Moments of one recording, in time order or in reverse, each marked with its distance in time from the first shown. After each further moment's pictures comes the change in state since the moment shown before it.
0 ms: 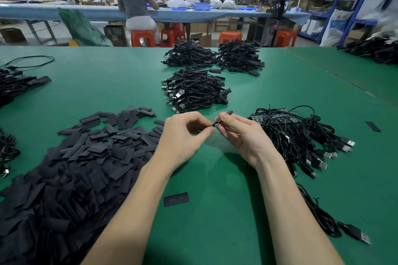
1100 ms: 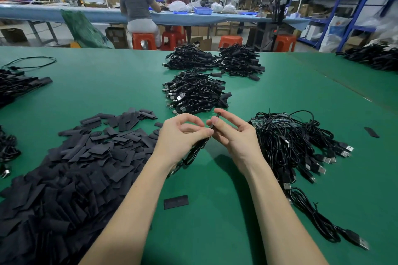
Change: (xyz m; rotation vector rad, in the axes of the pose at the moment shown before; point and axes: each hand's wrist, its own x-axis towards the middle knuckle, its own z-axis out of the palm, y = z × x) left_hand 0.003 -0.008 -0.001 -0.391 -0.003 -0.357; right_hand -0.004 0.016 0.019 -0.072 0.042 -0.173
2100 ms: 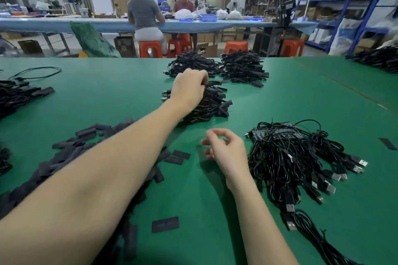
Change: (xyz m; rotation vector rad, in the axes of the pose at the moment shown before) left_hand 0.160 0.043 0.020 1.095 0.166 0.564; right_hand 0.014 0.014 0.010 -0.431 0.199 0.063
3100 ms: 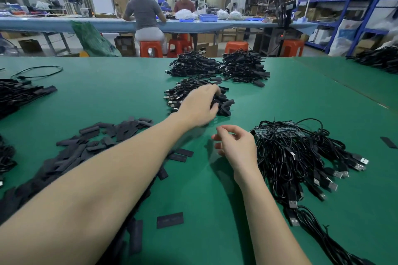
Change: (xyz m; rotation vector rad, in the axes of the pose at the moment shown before) left_hand -0.030 0.003 0.023 -0.111 -0.188 0.182; right_hand 0.005 -0.003 -0.009 -0.052 0.092 -0.028
